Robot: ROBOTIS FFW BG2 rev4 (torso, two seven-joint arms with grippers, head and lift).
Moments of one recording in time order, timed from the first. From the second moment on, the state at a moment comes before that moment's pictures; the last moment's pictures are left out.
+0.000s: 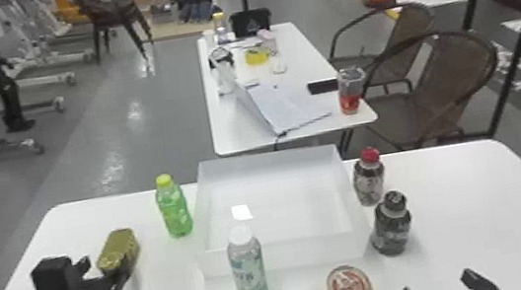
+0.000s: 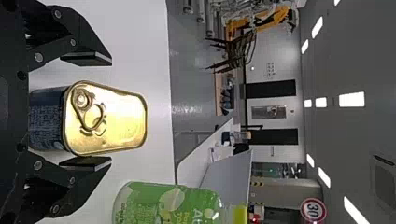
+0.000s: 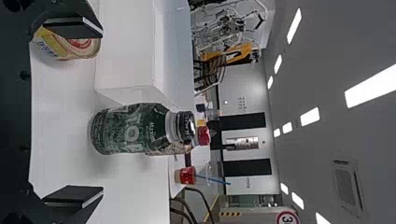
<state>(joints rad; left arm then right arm) -0.16 0.14 0.21 -1.06 -0.01 -0.15 -0.24 0.37 -0.03 -0.03 -1.58 -0.13 -0.29 0.28</state>
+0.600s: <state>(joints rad) -0.24 0.18 0.21 -0.97 -0.03 -0.07 -0.27 0.36 -0.02 -0.04 -1.58 -0.12 -0.29 0.30</state>
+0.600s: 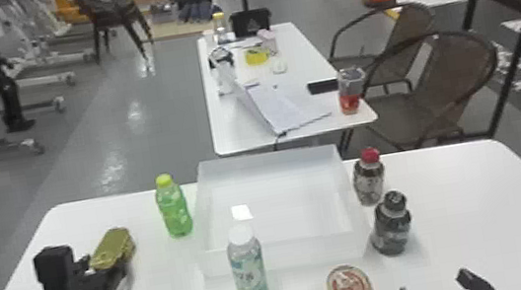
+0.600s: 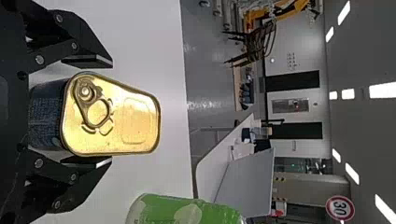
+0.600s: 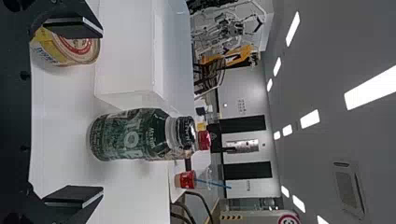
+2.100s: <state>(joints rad) -0.01 0.08 0.00 -1.61 0.08 0.01 -0.27 0.36 -0.01 -0.04 -1.55 -0.13 -0.29 0.31</state>
